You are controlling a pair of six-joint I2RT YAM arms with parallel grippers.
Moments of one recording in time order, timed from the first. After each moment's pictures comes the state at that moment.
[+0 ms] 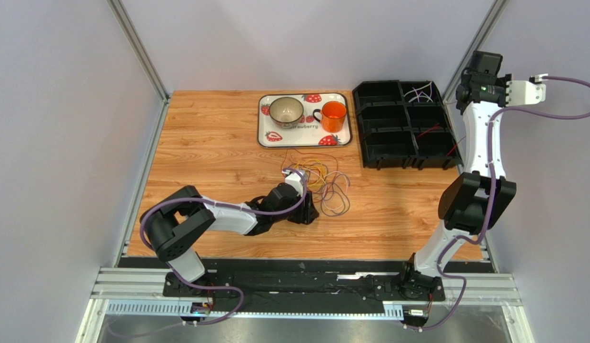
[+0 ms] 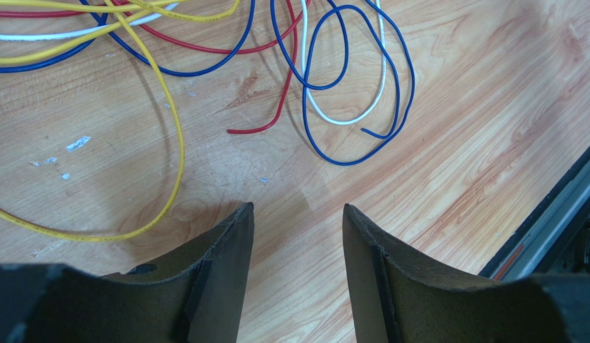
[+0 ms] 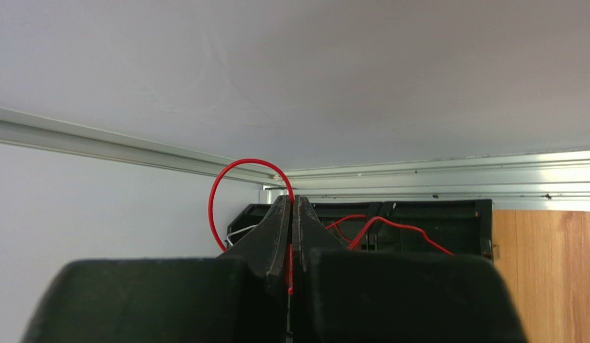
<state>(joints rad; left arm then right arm) -0.94 1.65 0.62 0.44 -0.02 -0.64 -0.26 1.82 1.93 -0.68 0.86 1.21</state>
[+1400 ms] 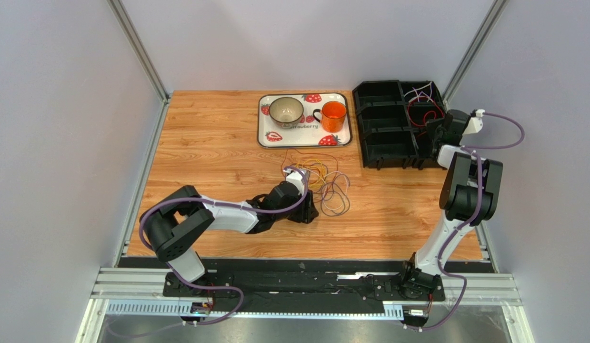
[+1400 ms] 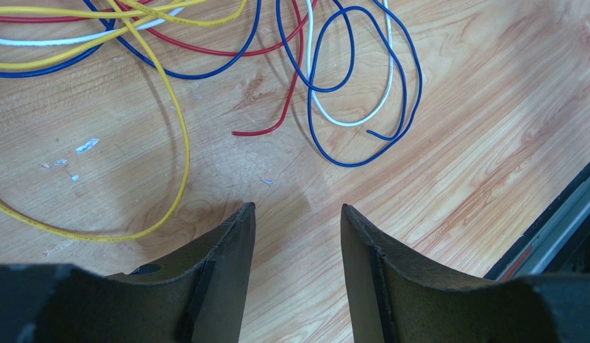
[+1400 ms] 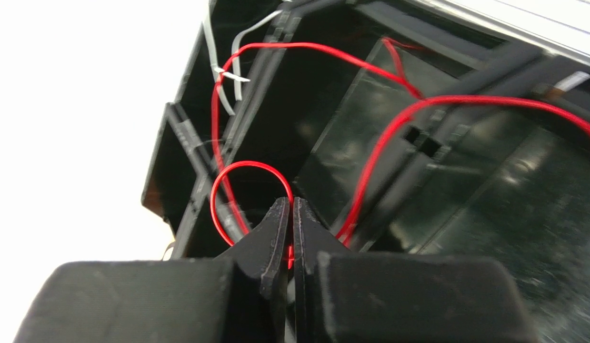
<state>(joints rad) -0.94 1.65 0.65 0.39 -0.03 -0.63 -0.30 1.92 1.17 0.39 0.06 0.94</state>
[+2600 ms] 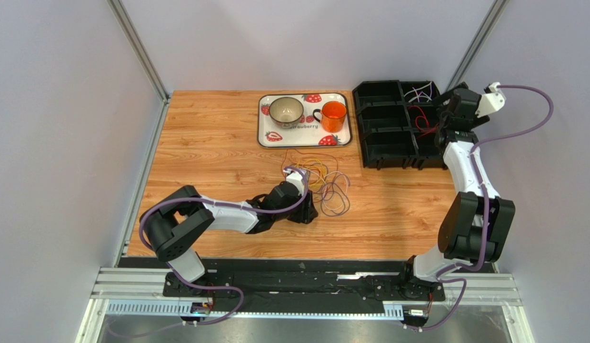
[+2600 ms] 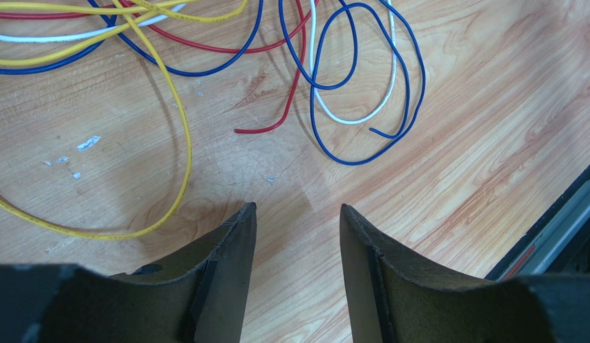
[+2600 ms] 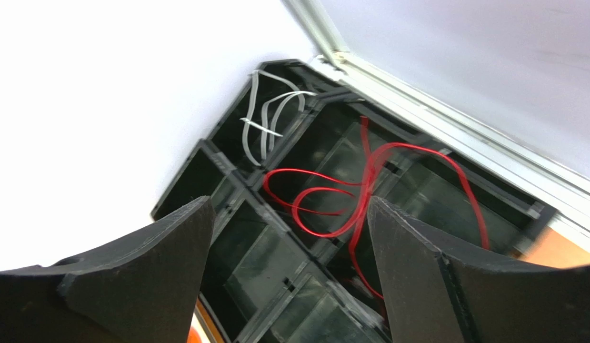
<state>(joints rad) -0.94 1.65 0.65 0.38 -0.03 -0.62 -0.21 1.57 1.26 0.01 0.35 0.68</state>
